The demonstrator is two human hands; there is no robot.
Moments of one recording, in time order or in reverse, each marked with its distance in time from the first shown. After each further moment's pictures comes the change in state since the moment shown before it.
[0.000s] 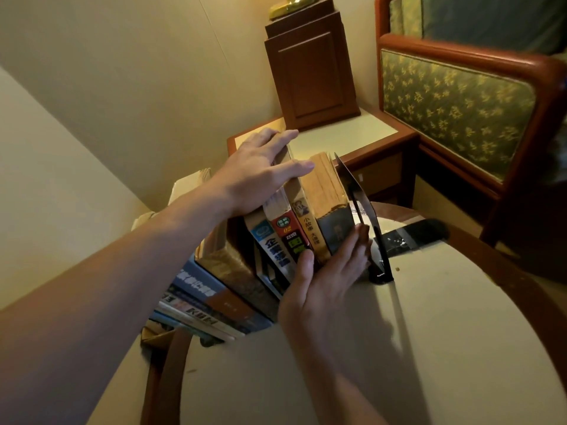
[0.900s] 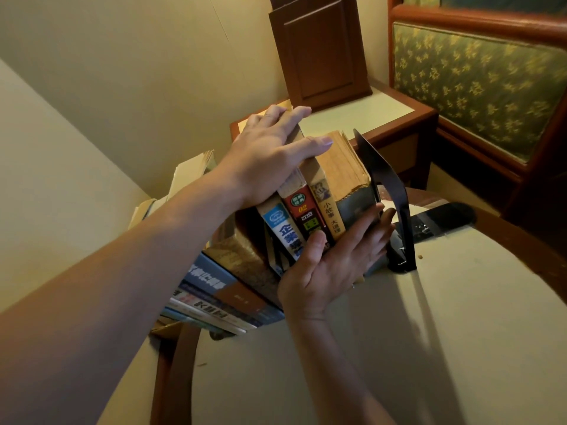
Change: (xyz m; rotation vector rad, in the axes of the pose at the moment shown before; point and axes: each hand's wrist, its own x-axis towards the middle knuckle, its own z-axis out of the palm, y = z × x) left_hand -0.004 -0.006 0.006 -0.079 0.049 0.021; right_hand 0.012 -0.004 0.033 -0.080 0.241 -0.094
